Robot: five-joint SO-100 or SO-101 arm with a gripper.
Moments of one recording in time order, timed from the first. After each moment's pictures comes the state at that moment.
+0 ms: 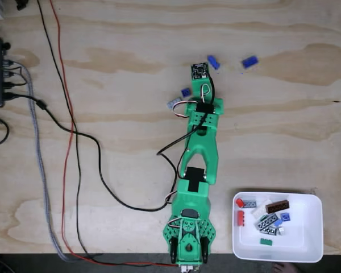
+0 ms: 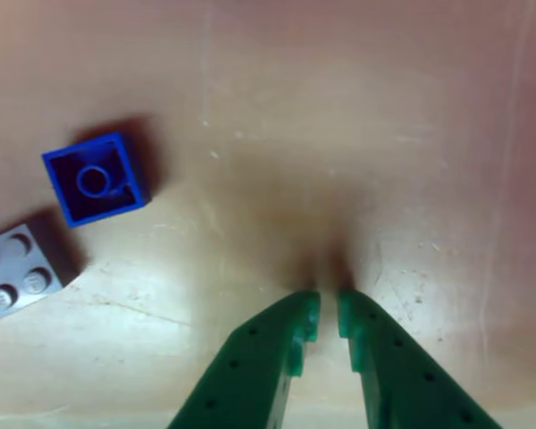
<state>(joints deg) 6.8 75.4 101.8 42.5 -100.5</state>
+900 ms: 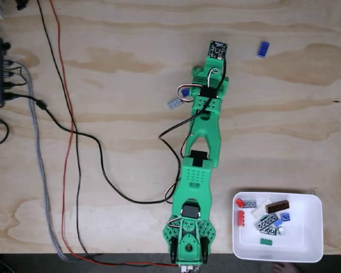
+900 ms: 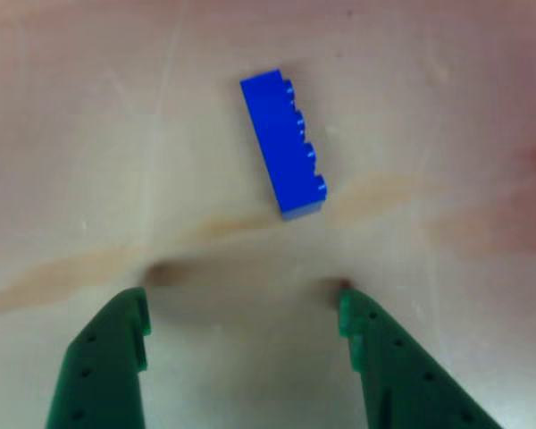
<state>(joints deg) 8.1 53.6 76.4 30.4 -84.3</state>
